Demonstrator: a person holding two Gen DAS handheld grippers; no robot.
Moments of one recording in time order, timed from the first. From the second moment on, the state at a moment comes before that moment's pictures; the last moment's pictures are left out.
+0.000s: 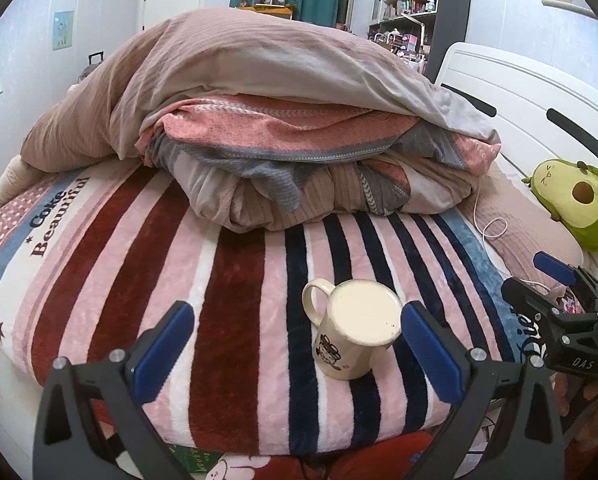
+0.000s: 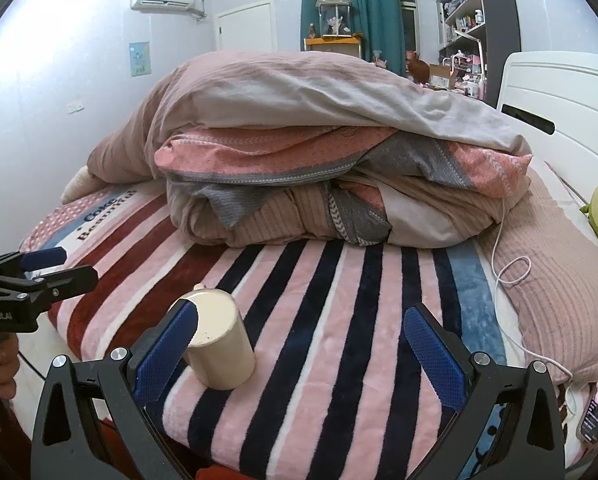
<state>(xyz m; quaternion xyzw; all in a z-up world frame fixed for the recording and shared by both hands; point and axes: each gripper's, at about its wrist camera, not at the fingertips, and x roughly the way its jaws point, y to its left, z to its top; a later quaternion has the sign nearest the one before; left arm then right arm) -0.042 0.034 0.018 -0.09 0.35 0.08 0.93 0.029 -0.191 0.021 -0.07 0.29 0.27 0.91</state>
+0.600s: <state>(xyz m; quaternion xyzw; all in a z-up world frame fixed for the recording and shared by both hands) -0.045 0.031 0.019 -0.08 0.35 0.08 0.93 0.027 -0.193 0.020 -0.06 0.30 0.27 0.91</state>
